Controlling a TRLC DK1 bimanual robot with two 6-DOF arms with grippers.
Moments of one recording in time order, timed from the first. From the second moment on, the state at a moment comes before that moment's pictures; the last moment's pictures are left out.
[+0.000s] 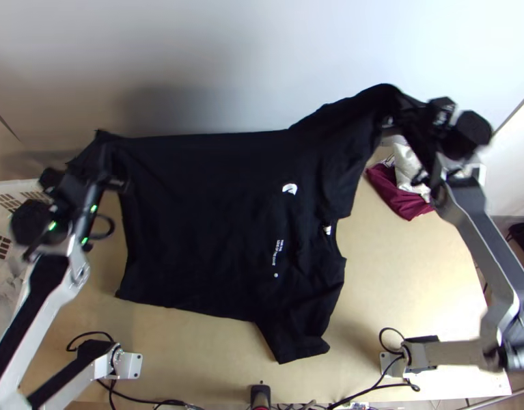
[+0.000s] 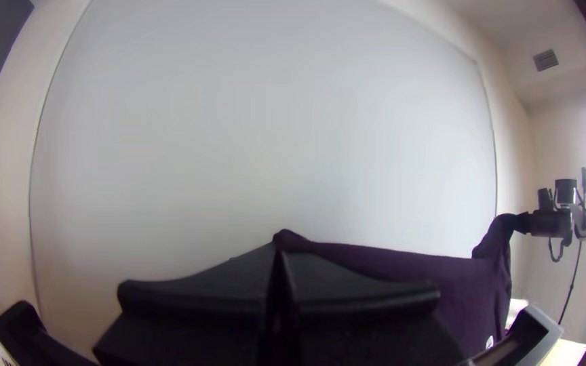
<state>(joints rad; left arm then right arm) -0.05 1.01 0.83 0.53 0.08 -0.09 0.10 1.48 1.35 0.24 -0.20 0.05</state>
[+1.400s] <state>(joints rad) 0.07 2.08 1.25 0.74 0.04 0.09 0.15 2.18 1.70 0.28 -0.09 -0.01</state>
